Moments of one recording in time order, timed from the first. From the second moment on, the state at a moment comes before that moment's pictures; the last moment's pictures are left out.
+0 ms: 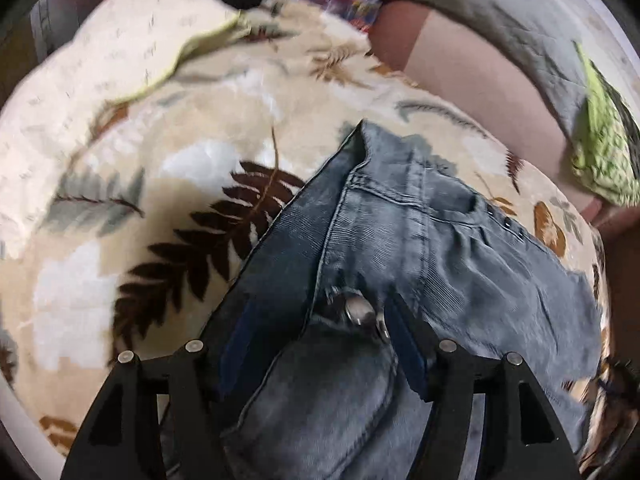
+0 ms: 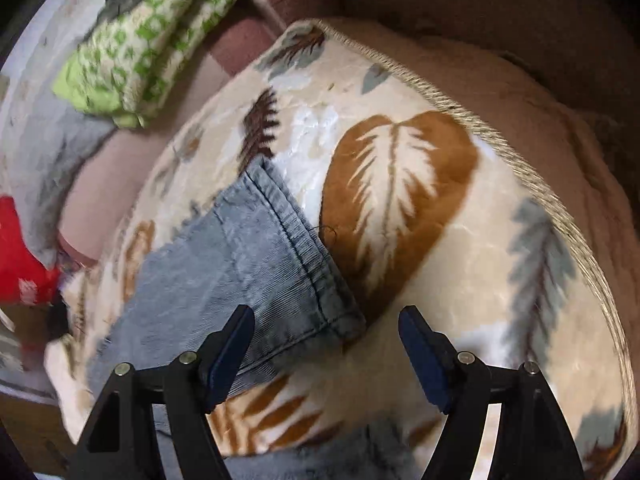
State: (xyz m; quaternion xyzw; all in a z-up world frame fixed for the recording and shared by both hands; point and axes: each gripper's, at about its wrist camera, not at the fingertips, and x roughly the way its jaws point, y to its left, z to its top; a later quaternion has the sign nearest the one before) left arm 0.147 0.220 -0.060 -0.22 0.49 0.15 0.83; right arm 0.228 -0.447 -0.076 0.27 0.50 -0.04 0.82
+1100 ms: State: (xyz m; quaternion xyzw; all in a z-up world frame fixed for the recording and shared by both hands) left arm 0.152 0.212 -0.014 -0.17 0.43 0.19 0.86; right arm 0.190 -0.403 -0.032 0.07 0.47 -0.04 0.88
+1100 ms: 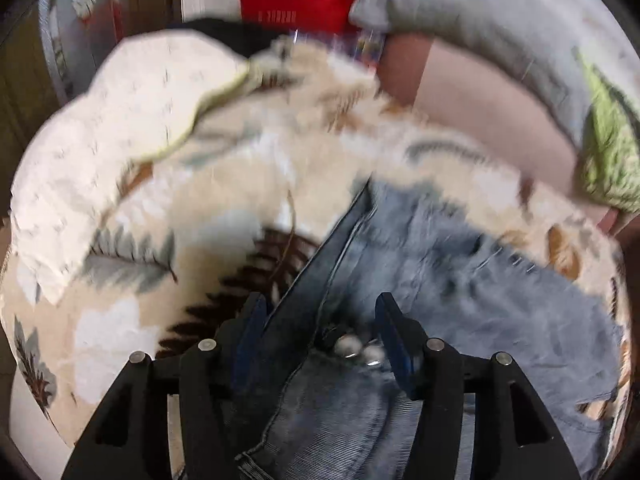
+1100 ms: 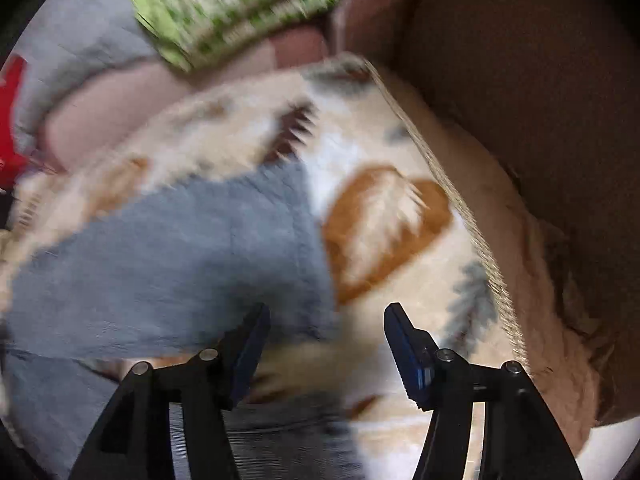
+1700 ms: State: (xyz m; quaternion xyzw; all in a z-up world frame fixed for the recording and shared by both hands) left arm 0.249 0.222 -0.037 -0.20 0.48 0.11 0.85; right arm 0.282 -0.416 -0.033 0.16 0.50 -0.01 0.85
